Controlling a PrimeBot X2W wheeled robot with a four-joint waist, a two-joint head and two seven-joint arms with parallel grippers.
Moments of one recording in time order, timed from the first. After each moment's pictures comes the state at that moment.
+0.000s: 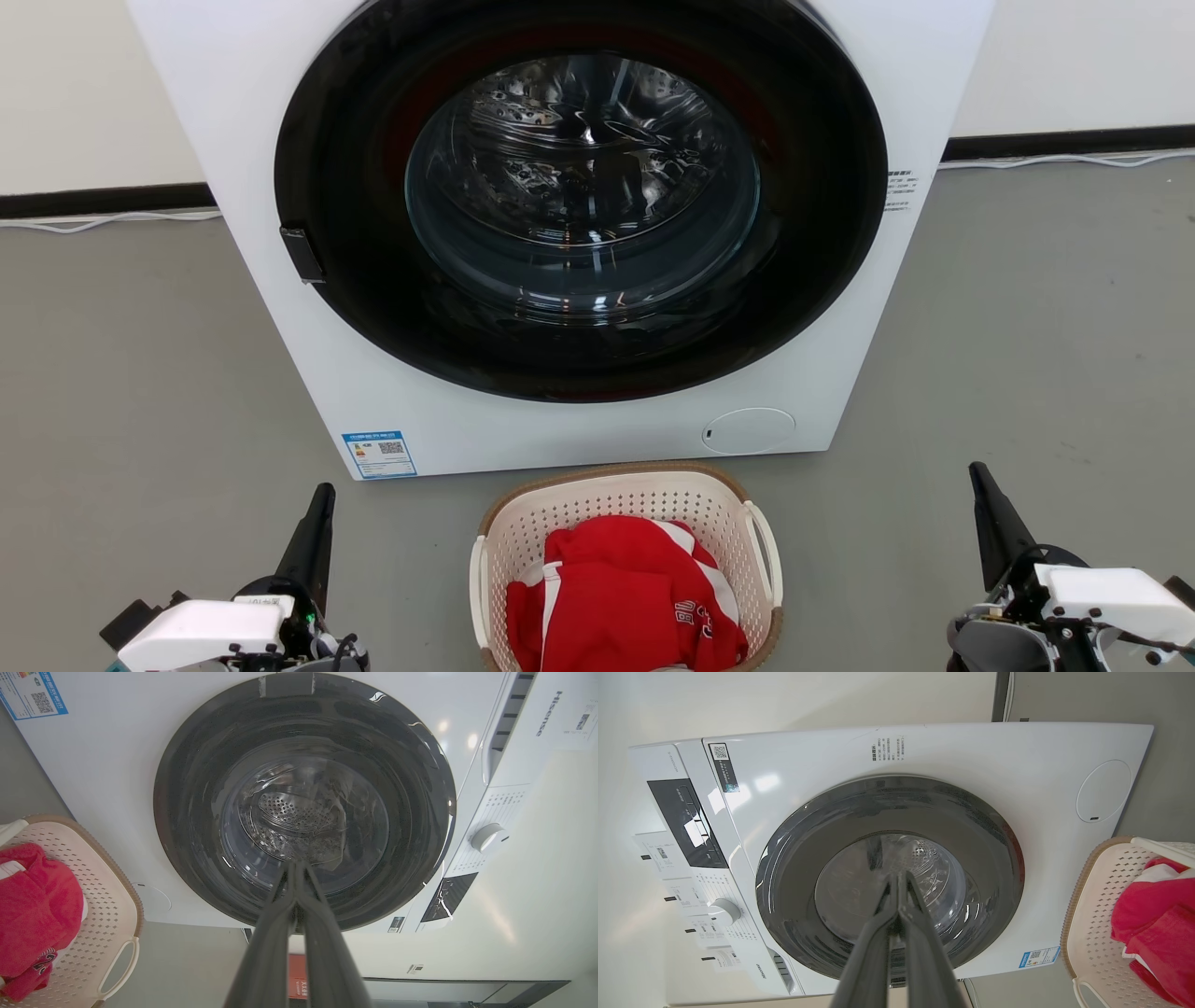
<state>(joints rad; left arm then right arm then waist) -0.05 0.04 0.08 0.27 -1.60 -0.12 0.11 -0.07 -0.05 -0.13 0.27 1.60 0.12 0.11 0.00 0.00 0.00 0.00</state>
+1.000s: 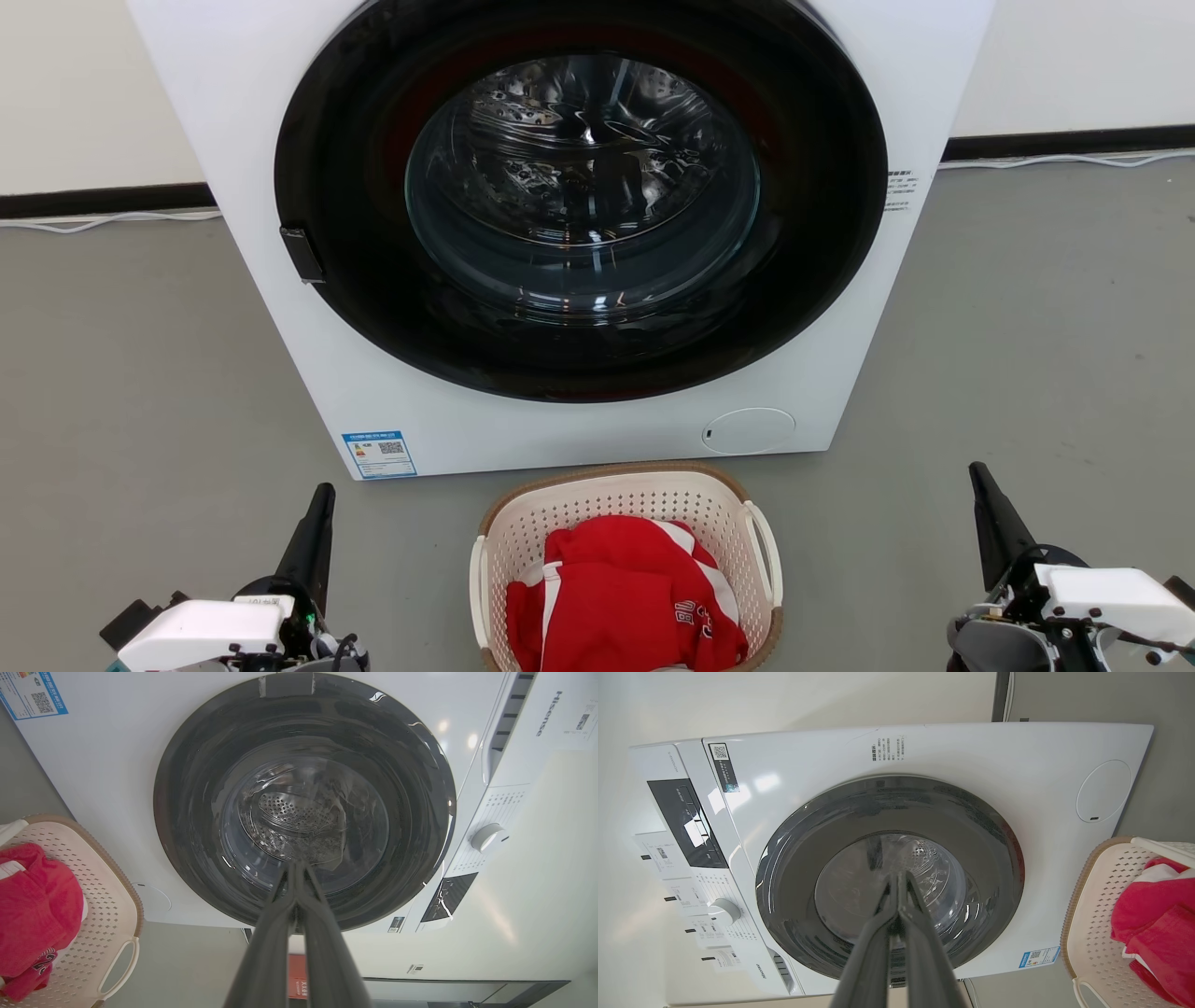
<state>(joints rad) -0.05 0.04 0.08 0.27 -1.60 -0.12 0.11 -0.07 -0.05 -0.13 0.27 1.60 0.12 0.11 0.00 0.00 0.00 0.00</state>
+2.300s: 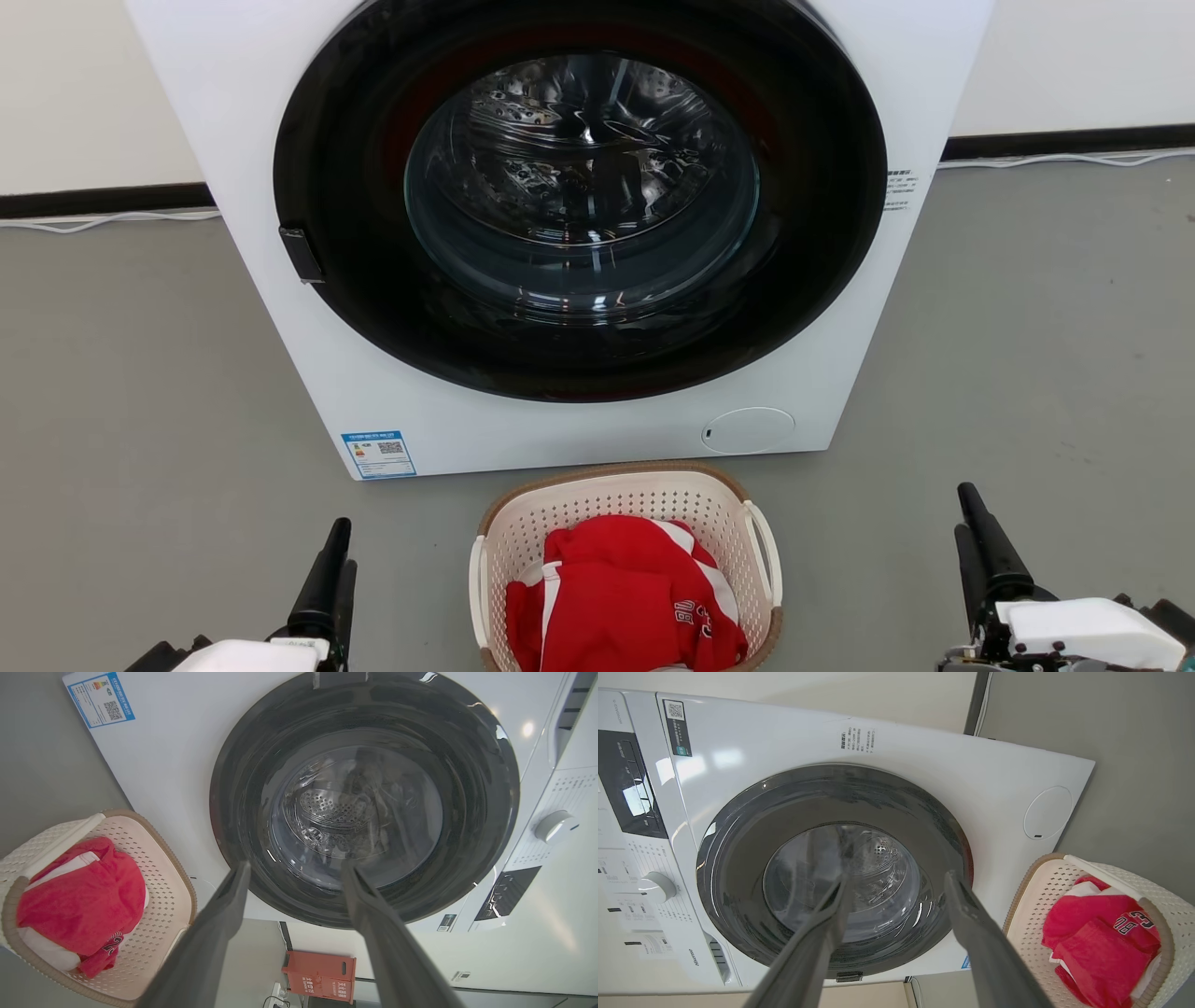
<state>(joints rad) 0.00 0.03 0.05 0.33 -1.52 -0.12 0.05 -0.02 -0.04 -0.10 0.30 1.43 0.12 0.05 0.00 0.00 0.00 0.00</state>
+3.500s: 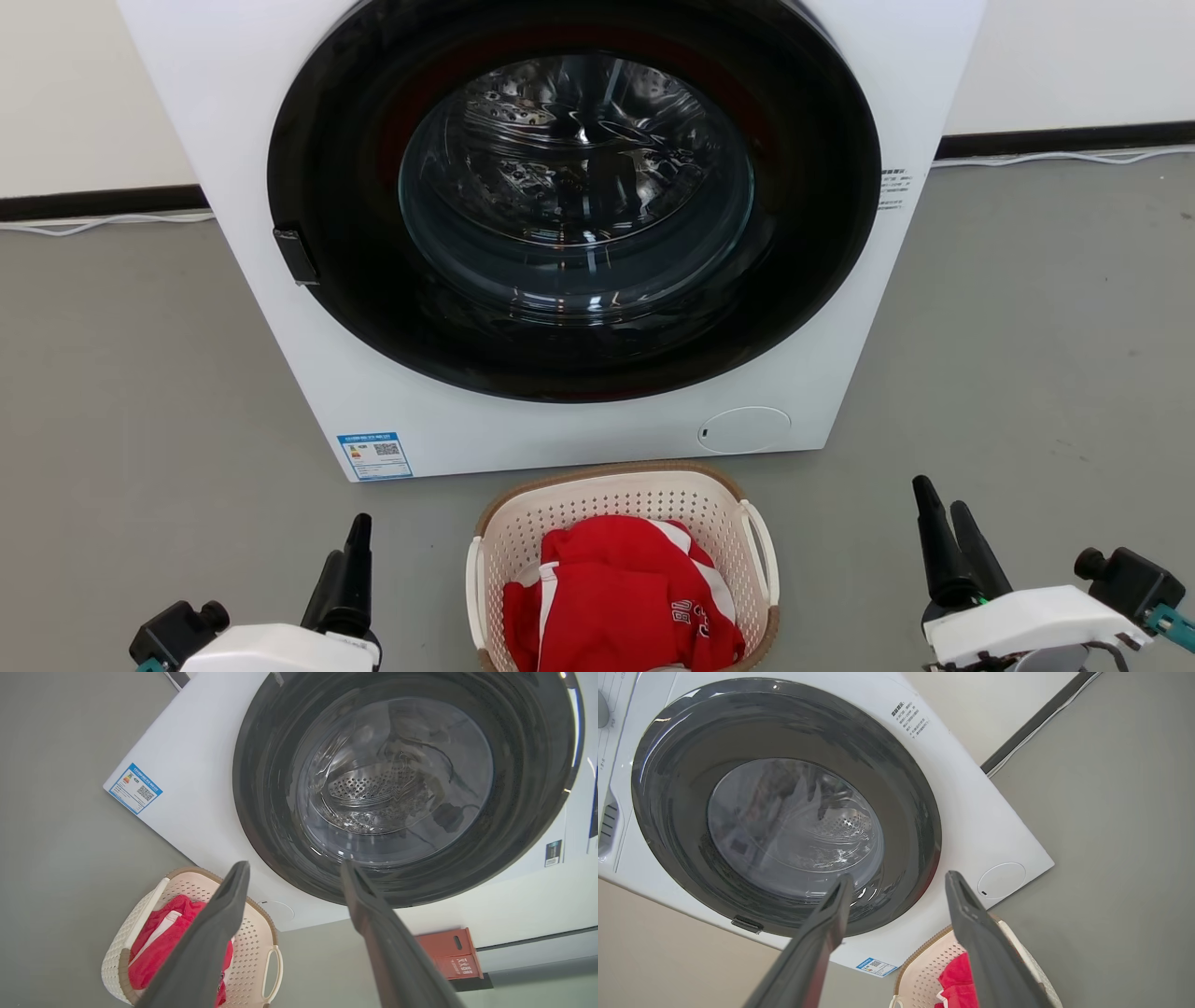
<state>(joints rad) 0.00 0.03 0.01 0.30 -1.04 -0.08 -0.05 -0.02 -0.05 -0.03 0.27 0.83 0.12 -0.05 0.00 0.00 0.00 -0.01</state>
